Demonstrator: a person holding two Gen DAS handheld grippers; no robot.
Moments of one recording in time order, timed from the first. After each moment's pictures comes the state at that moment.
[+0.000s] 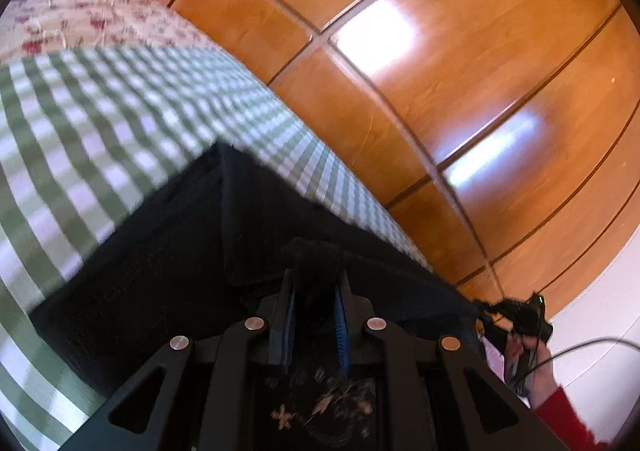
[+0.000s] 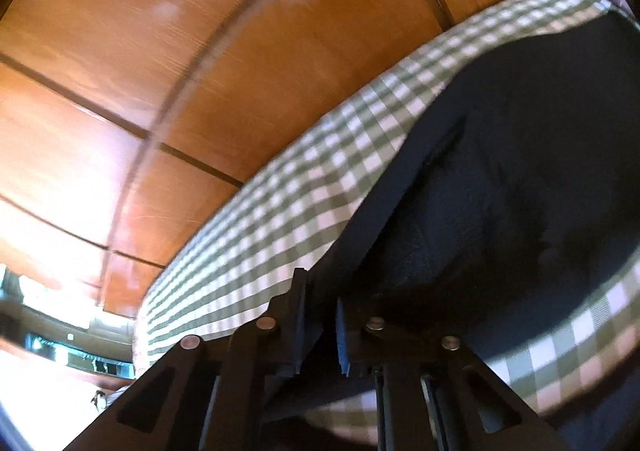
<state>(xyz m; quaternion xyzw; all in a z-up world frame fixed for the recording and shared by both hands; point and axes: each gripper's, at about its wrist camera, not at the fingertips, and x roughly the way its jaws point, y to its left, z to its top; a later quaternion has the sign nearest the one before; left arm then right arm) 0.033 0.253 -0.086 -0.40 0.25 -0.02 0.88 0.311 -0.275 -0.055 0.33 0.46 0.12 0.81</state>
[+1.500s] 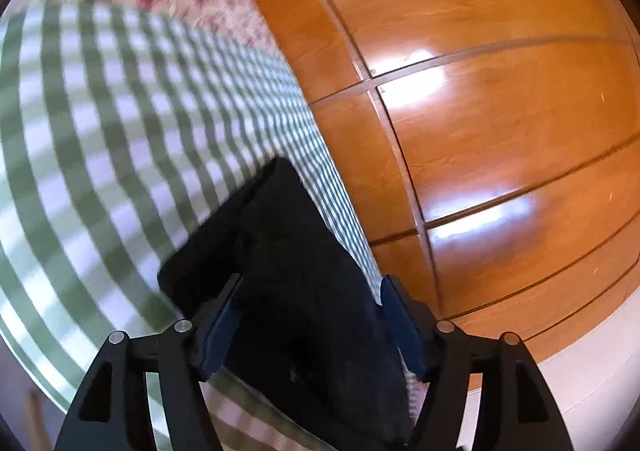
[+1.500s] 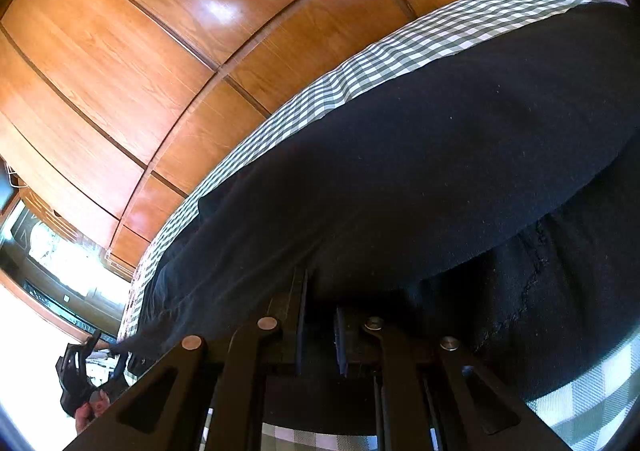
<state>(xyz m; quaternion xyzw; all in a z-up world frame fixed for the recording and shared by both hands) -0.025 0.310 -0.105 -0.57 0.22 -0.01 0.79 0.079 -0.275 -0.102 0.29 0.40 0.15 0.86</state>
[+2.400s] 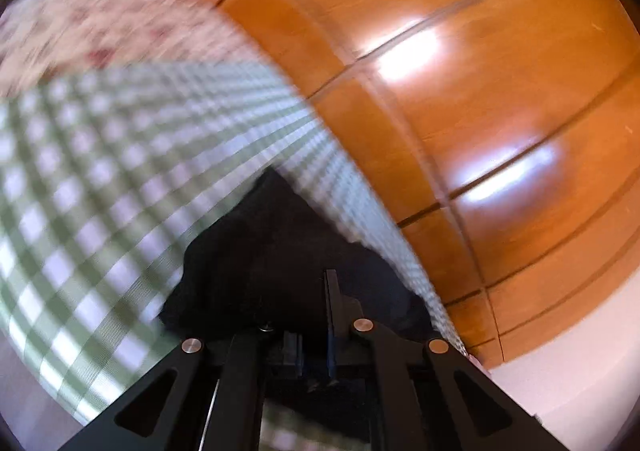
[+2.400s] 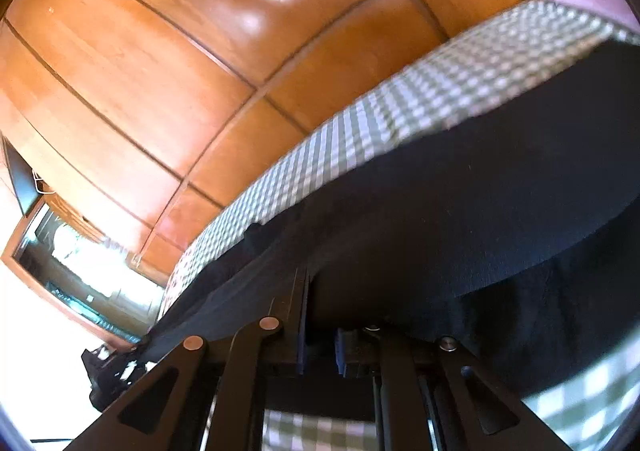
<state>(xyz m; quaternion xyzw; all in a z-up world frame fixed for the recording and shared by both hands) -0.008 0.306 -0.082 -0.47 0.29 0.02 0.84 0.075 -0.272 -0.056 0.31 0.39 0.19 0.85</state>
